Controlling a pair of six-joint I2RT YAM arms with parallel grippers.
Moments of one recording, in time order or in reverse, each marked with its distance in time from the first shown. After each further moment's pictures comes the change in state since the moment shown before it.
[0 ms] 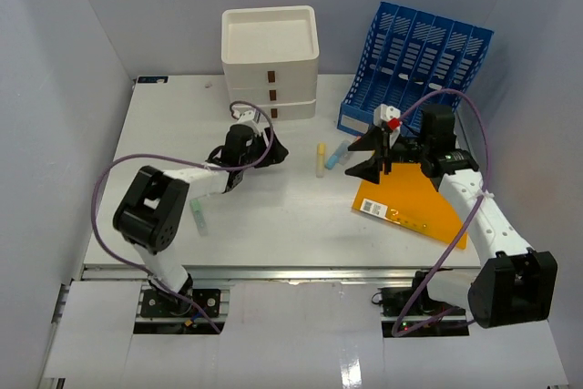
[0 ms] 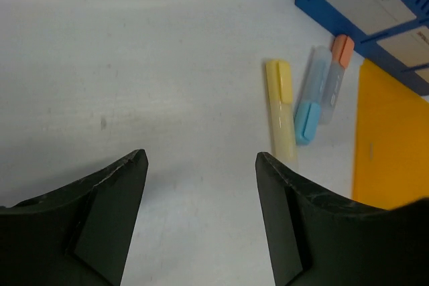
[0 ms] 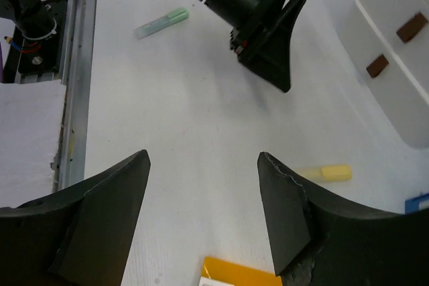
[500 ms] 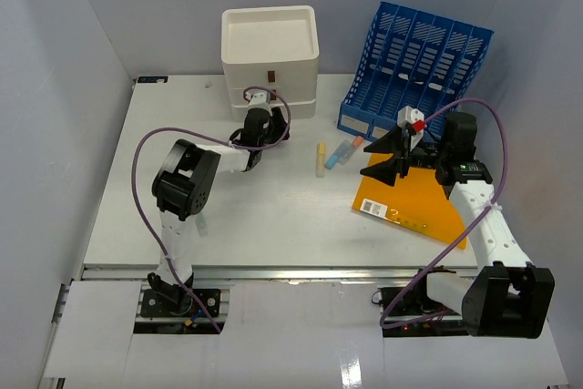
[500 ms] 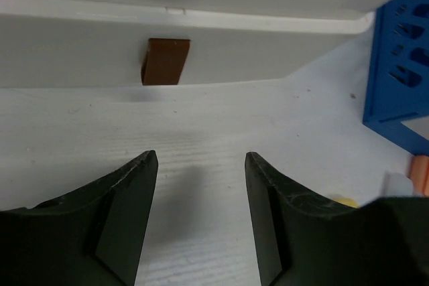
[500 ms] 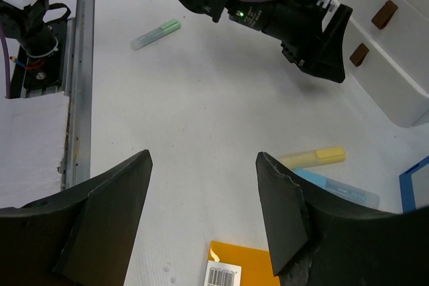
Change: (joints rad) left arm 0.012 0.428 0.394 0.131 -0.230 0.108; right arm -0.187 -0.092 -0.127 0.094 -0.134 0.090
